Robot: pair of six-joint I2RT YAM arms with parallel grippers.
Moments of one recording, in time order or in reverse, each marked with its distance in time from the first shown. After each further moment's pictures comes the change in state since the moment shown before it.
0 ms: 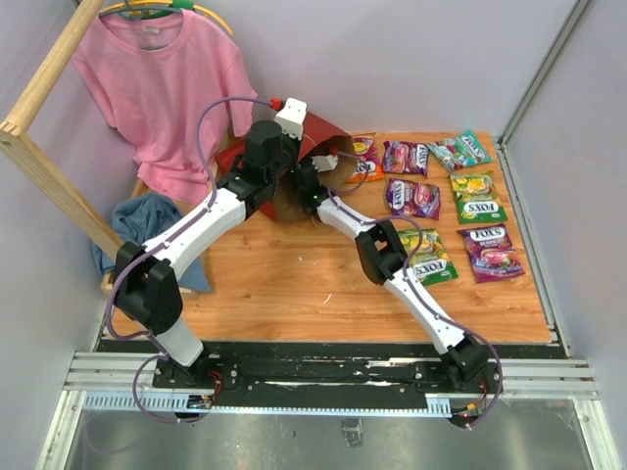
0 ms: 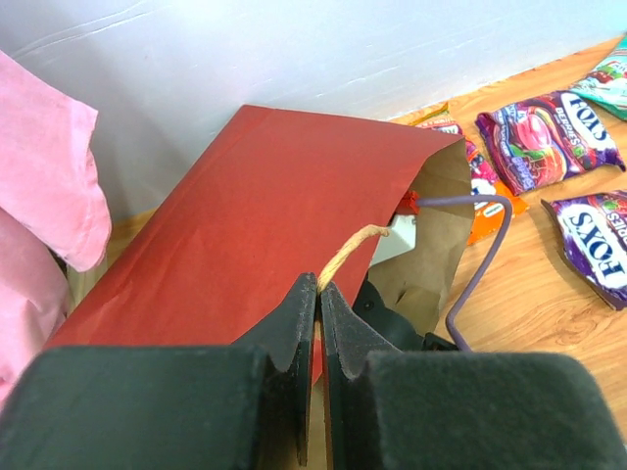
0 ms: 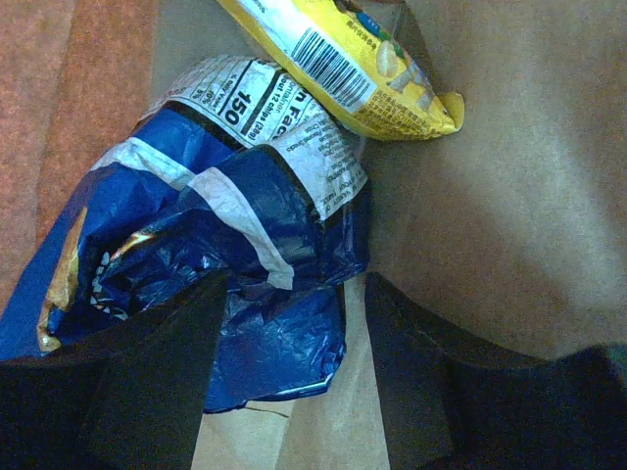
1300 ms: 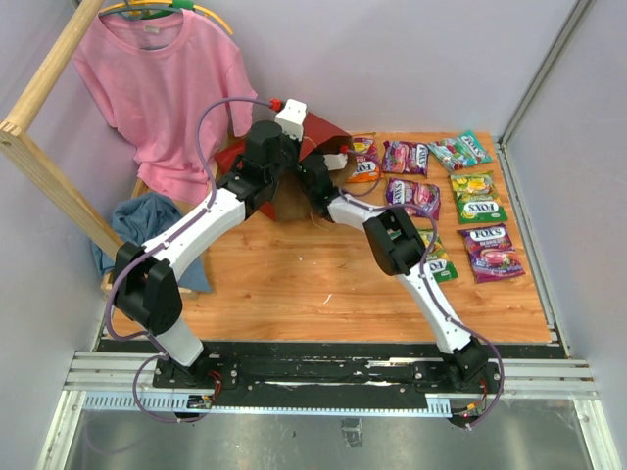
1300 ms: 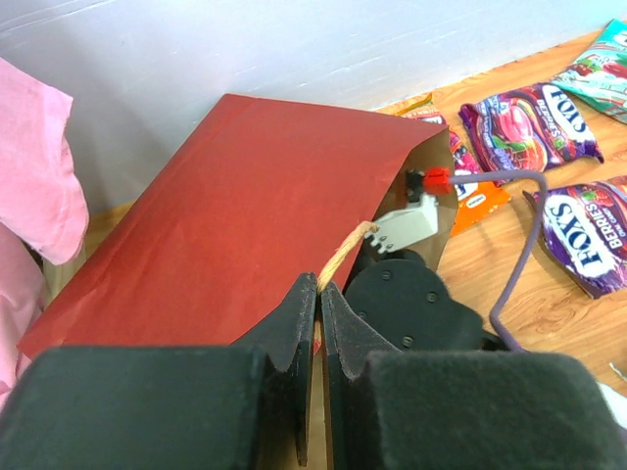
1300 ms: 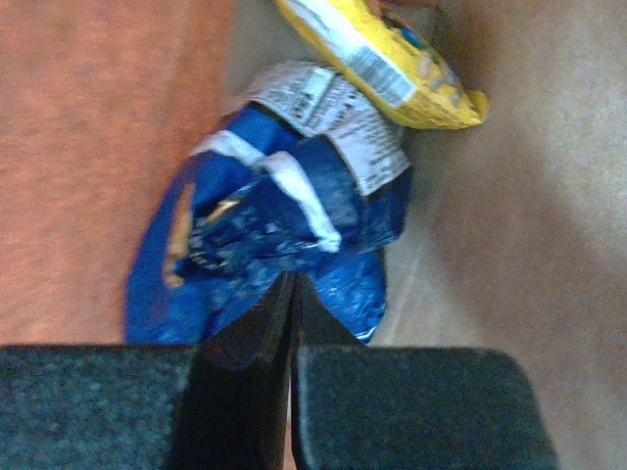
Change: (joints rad) left arm 0.000 -0.004 0.000 -0.023 0.029 -0.029; right arm -0.016 -0.266 -0.467 0.220 -0.098 0.048
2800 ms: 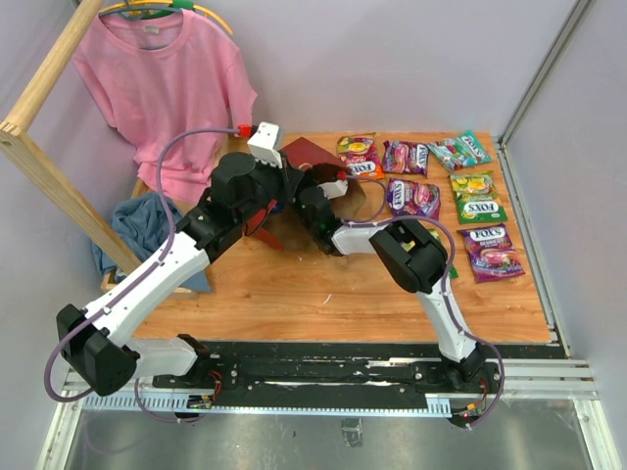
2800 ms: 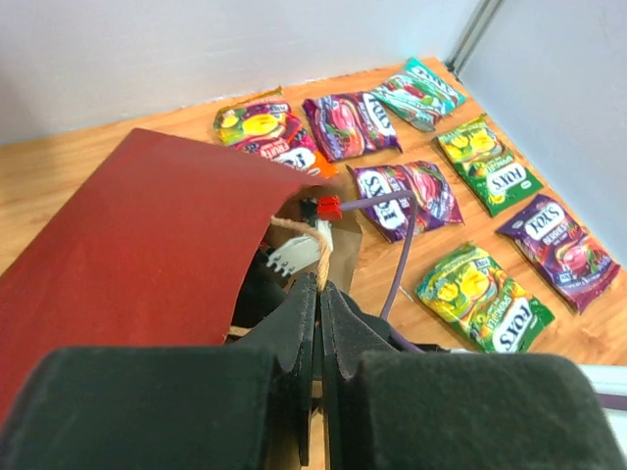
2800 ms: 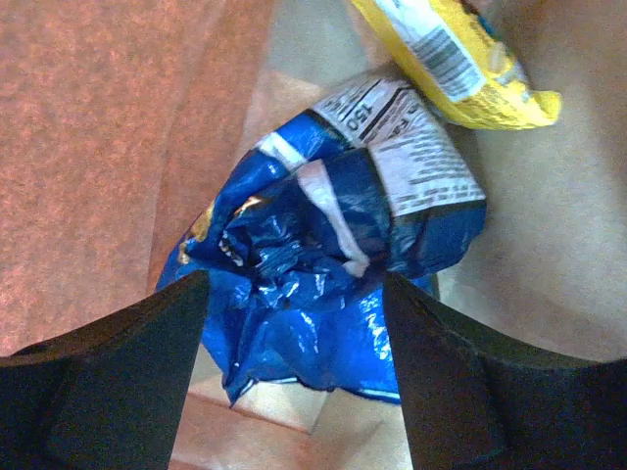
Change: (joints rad) left arm -0.101 -0.394 -0.221 -0.104 0.114 -0.285; right arm 0.144 -0.432 -0.713 0.280 0.075 -0.112
